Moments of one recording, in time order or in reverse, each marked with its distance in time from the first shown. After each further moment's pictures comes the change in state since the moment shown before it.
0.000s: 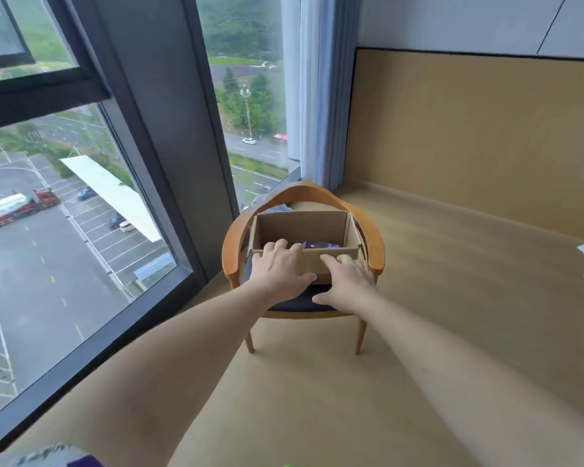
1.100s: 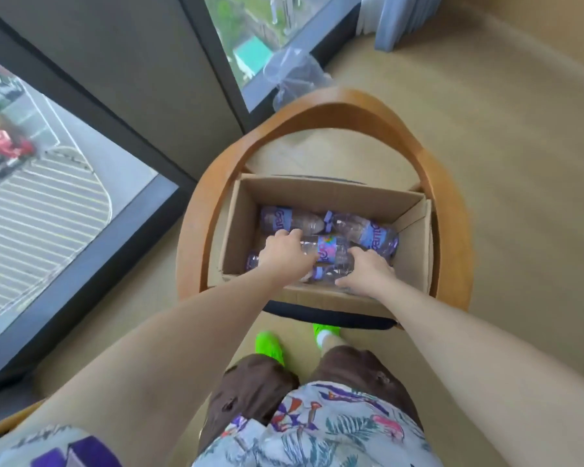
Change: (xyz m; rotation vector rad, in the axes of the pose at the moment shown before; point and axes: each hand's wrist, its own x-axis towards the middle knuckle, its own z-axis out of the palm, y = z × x) left_hand 0.413 -0.093 0.208 -0.296 -0.565 -0.522; right_hand 0.478 0.104 0.116 0.047 -0.700 0.227
